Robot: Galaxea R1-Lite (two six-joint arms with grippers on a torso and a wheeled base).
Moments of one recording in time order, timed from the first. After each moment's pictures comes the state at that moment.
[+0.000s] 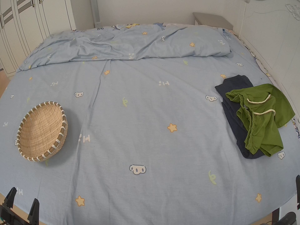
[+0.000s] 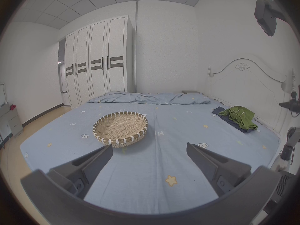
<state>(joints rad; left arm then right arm) 0.00 0.02 -0.02 0.00 0.01 -0.01 0.02 0.07 -0.24 0.13 0.00 0.02</state>
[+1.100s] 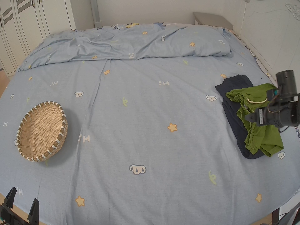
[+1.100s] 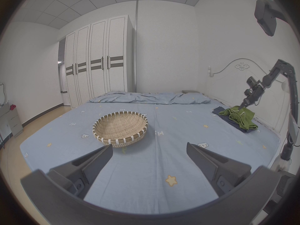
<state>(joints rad) 0.00 0.02 -0.02 0.00 0.01 -0.01 0.20 1.57 -1.01 0.09 -0.29 -0.02</state>
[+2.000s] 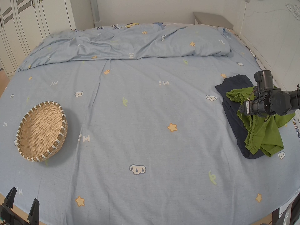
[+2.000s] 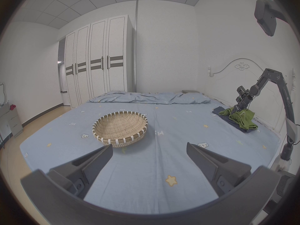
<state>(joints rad) 0.00 0.02 -0.02 0.00 0.01 -0.01 0.10 1.93 -1.26 -0.02 -0.40 0.00</state>
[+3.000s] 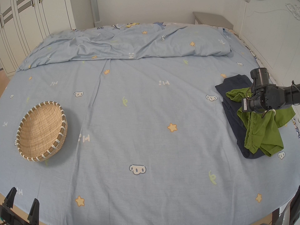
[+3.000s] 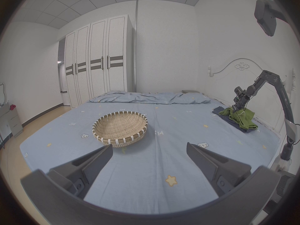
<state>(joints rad) -0.01 0.02 -0.02 0.00 0.01 -0.01 0.08 2.01 -1.40 0.05 -0.39 -0.01</state>
